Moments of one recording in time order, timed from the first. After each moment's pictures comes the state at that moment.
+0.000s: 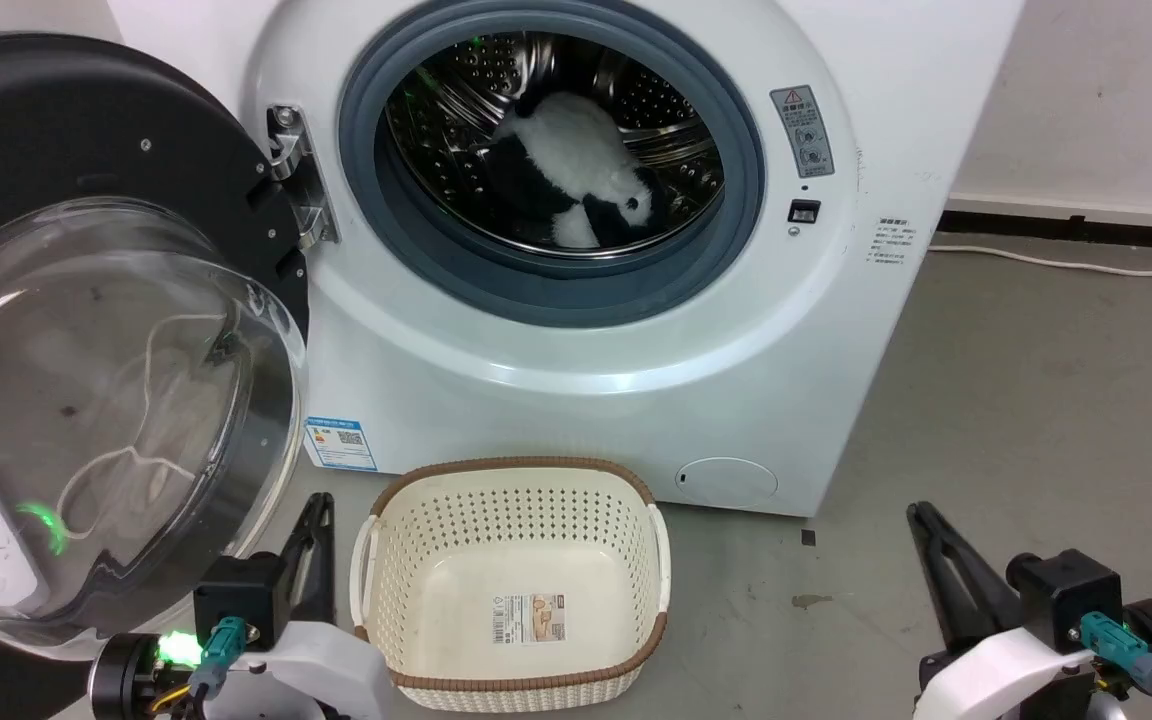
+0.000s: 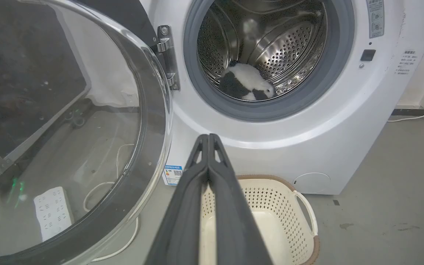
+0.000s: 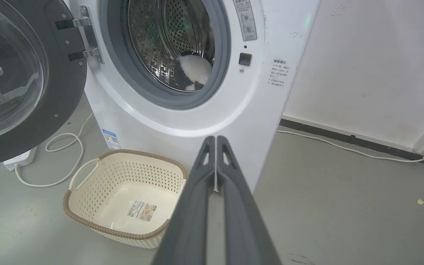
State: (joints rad) left arm 0.00 0.05 0.00 0.00 0.00 0.00 0.00; right arm 0.01 -0.05 0.00 0.00 0.00 0.13 0.00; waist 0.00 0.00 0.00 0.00
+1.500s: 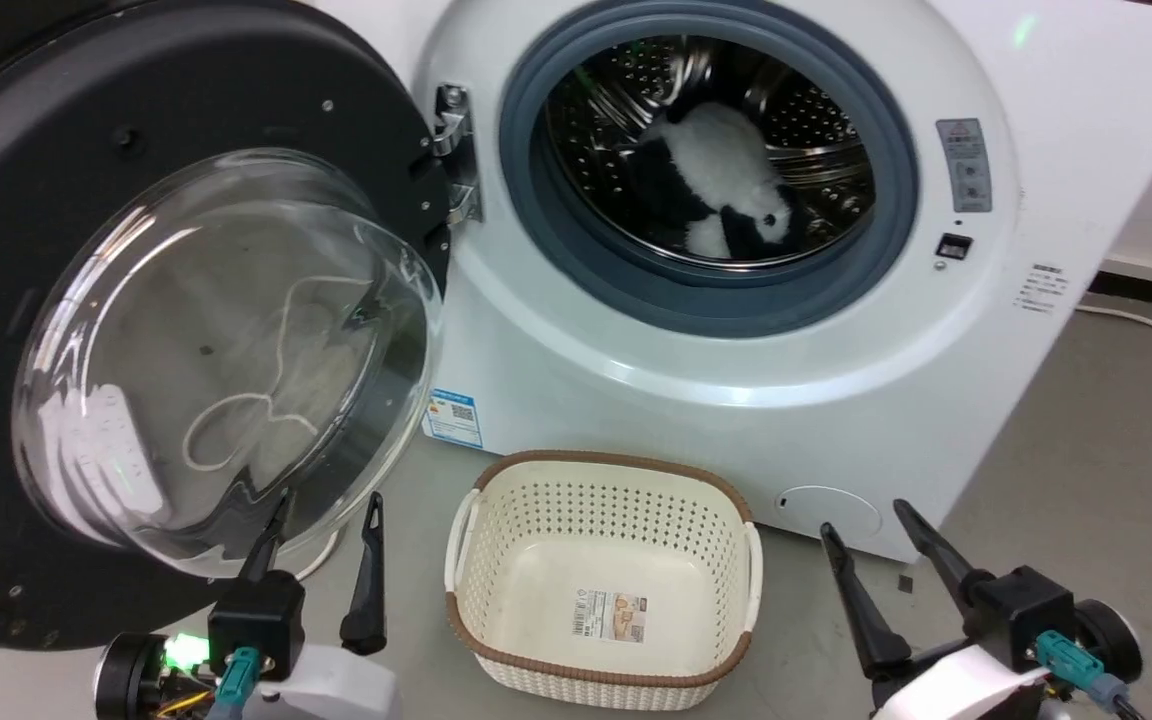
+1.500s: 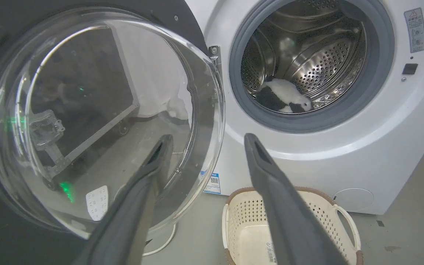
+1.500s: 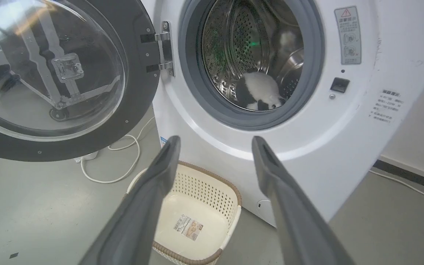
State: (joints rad) left arm 0.02 0.10 -0.08 -0.03 0.00 0.05 -0.09; right arm 0.01 -0.05 0.08 0.05 0.03 0.13 -0.08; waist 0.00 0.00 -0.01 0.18
